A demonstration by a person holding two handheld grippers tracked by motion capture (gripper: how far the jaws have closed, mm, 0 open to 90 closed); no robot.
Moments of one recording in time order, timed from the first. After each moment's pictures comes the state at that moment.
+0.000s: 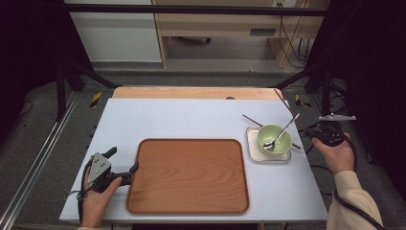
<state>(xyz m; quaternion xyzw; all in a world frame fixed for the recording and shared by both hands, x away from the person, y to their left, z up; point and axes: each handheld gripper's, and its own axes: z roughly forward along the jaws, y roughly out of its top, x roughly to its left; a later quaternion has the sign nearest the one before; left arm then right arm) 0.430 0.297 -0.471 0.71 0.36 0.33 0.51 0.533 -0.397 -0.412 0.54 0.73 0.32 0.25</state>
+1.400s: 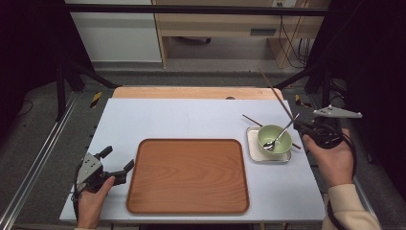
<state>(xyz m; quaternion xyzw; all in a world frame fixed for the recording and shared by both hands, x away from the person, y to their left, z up) 0.428 0.307 -0.466 0.67 0.37 0.32 0.55 0.465 -0.303 -0.317 0.49 0.73 0.39 0.28</state>
